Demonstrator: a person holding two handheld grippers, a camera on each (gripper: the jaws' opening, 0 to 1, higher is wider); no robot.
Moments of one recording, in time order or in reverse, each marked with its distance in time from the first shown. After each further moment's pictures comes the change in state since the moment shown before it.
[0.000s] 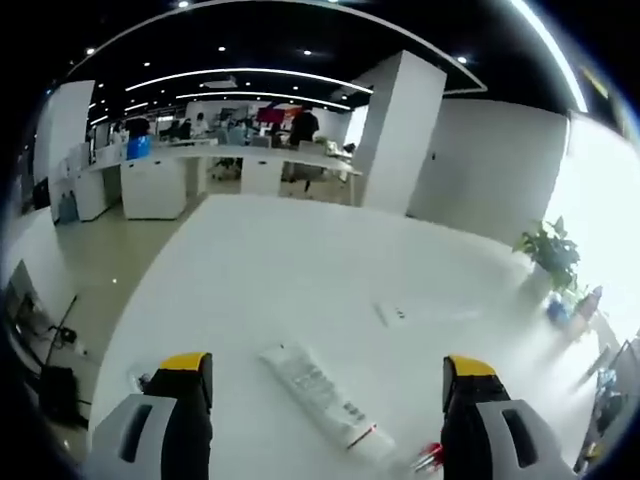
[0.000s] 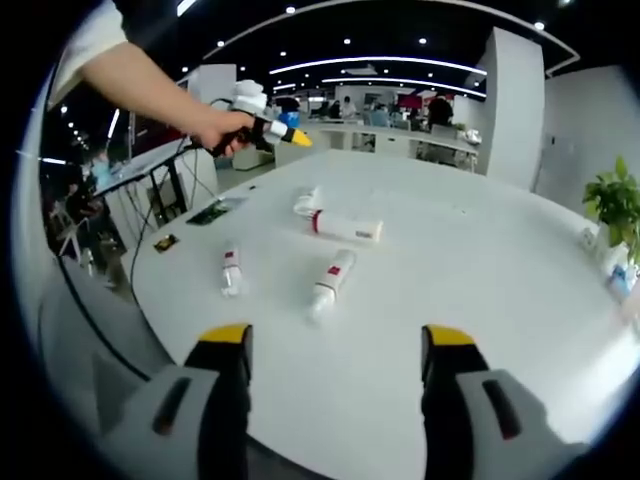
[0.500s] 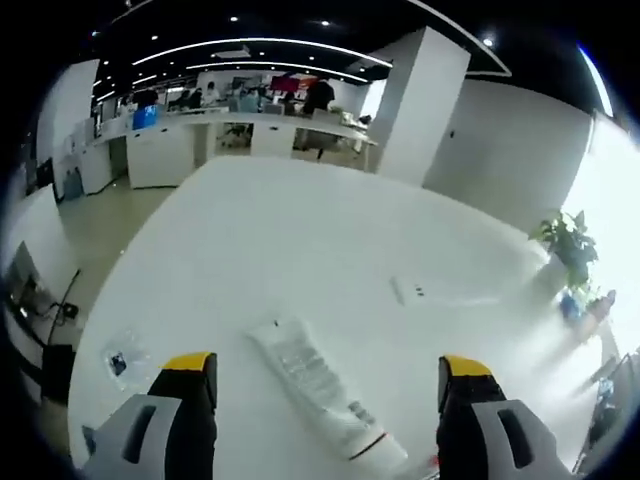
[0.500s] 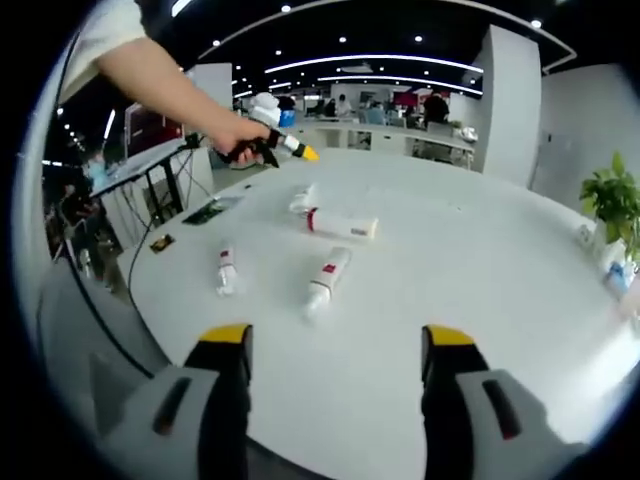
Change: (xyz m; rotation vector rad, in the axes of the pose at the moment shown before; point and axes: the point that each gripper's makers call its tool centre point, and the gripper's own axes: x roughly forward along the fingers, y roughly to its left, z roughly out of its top) left arm 0.050 0.001 -0.044 -0.023 0.170 0.037; right arm -0.001 -0.004 0.000 0.005 0.005 -0.020
